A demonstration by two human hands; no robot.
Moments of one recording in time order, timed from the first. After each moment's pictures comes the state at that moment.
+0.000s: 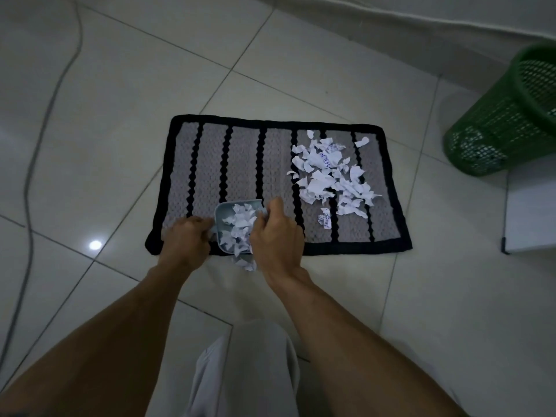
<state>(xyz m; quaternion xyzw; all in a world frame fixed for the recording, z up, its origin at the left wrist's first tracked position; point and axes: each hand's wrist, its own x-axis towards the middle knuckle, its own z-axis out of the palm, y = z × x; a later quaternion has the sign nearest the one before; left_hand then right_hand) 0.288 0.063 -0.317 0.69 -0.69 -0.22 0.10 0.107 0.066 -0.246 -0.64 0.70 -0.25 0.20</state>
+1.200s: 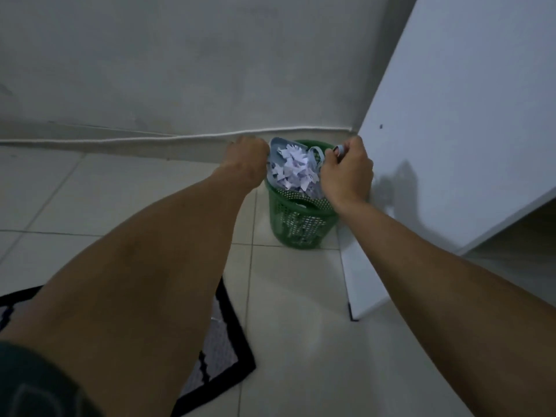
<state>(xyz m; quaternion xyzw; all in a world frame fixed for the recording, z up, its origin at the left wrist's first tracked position) -0.255 -0.246 -0.079 0.49 -0.87 -0.04 0.07 -0.395 -0.137 -0.072 -0.41 0.80 -0.44 0.00</state>
